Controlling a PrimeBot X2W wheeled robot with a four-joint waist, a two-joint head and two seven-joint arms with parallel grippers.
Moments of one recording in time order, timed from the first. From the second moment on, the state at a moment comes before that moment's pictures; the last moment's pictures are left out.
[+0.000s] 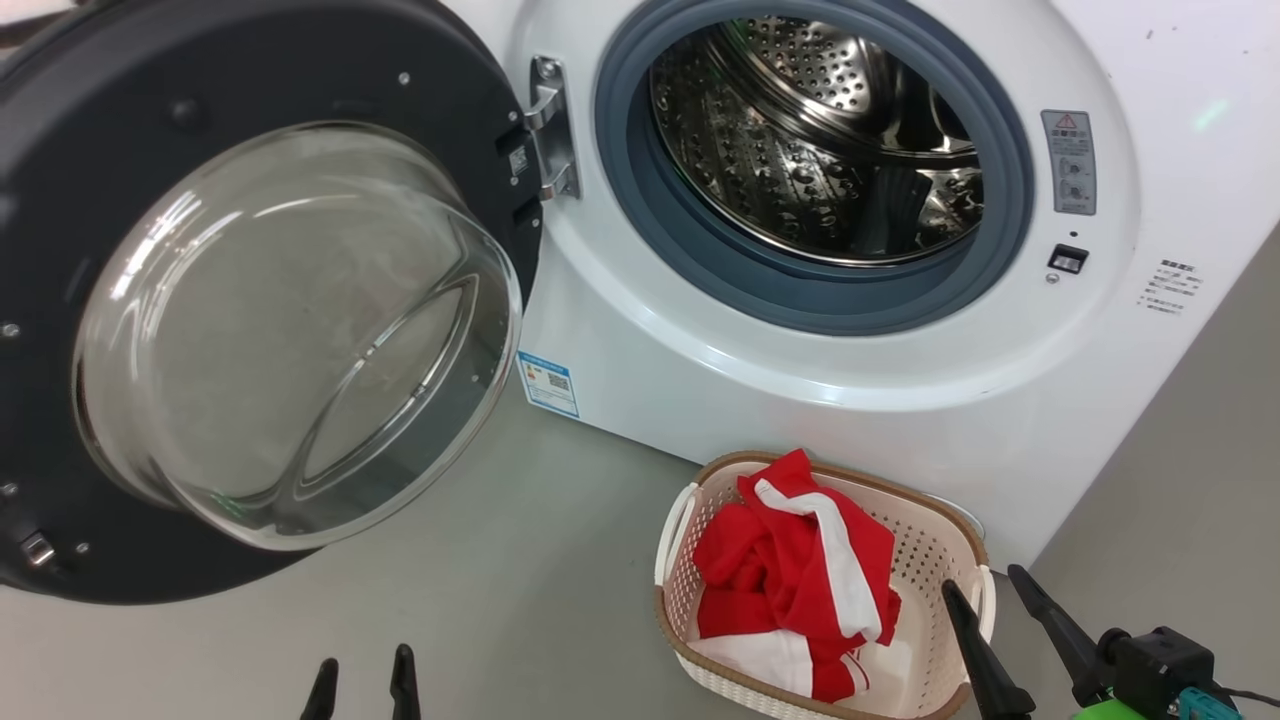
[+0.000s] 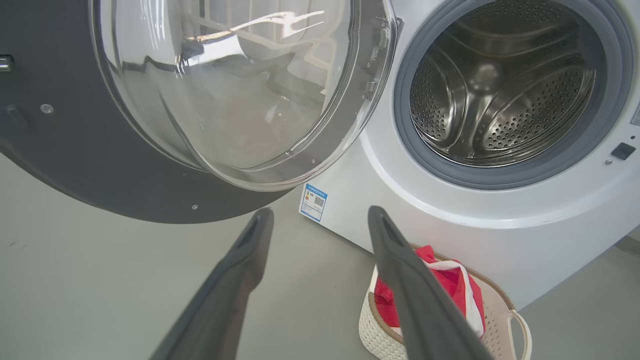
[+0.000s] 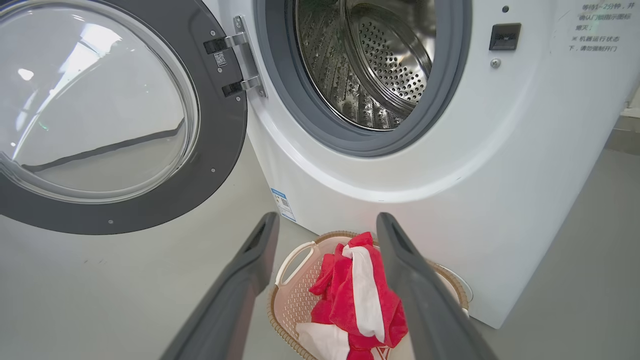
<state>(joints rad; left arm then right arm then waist) 0.15 0.04 -0.11 0.14 -0.37 0.09 -0.26 0.08 -0.18 0.15 0.26 0.44 0.12 -0.26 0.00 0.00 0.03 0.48</state>
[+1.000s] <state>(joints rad) -0.20 0.06 0.31 -0.24 -0.32 -0.08 -0.26 0.08 -0.18 0.13 0.25 0.44 0.12 -0.26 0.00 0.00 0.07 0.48</state>
